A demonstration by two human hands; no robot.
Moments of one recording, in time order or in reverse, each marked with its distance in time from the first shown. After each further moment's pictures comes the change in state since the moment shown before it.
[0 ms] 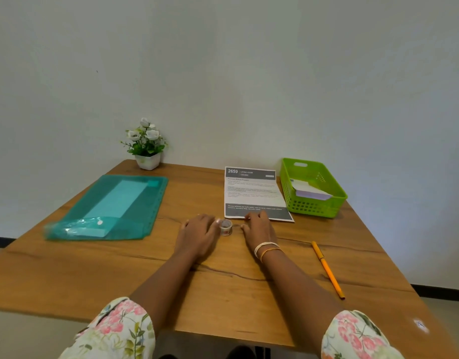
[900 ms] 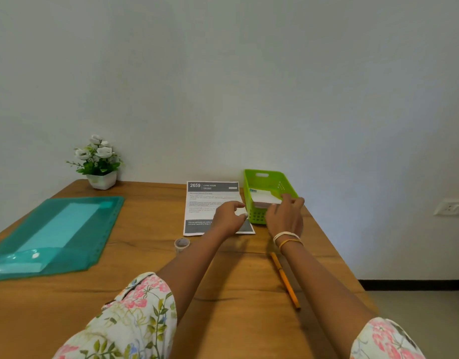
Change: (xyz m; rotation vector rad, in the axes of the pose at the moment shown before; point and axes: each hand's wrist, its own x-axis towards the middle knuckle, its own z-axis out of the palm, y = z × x) left_hand 0.066 0.176 0.029 -0.461 -0.180 0.023; right_hand 0.019 0.078 -0.133 0.062 0.440 0.323
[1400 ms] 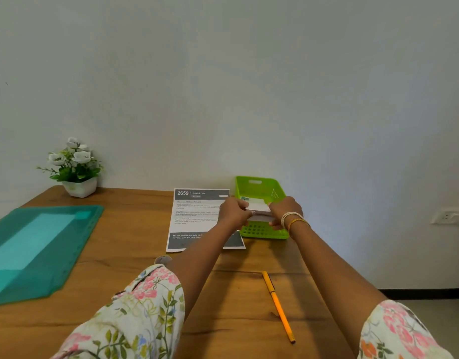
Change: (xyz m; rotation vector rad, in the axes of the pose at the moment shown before) left_hand 0.065 0.028 0.031 -0.192 -0.017 -0.137; right_hand 0.091 0.005 0.004 0.277 -0.410 0.338
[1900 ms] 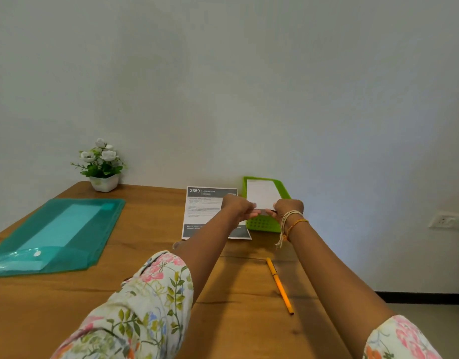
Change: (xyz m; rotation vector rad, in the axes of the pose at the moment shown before) left_hand -0.057 0.038 -0.030 -0.518 -0.073 -0.296; right_hand -0.065 -0.016 -0.004 0.774 0.017 0.195
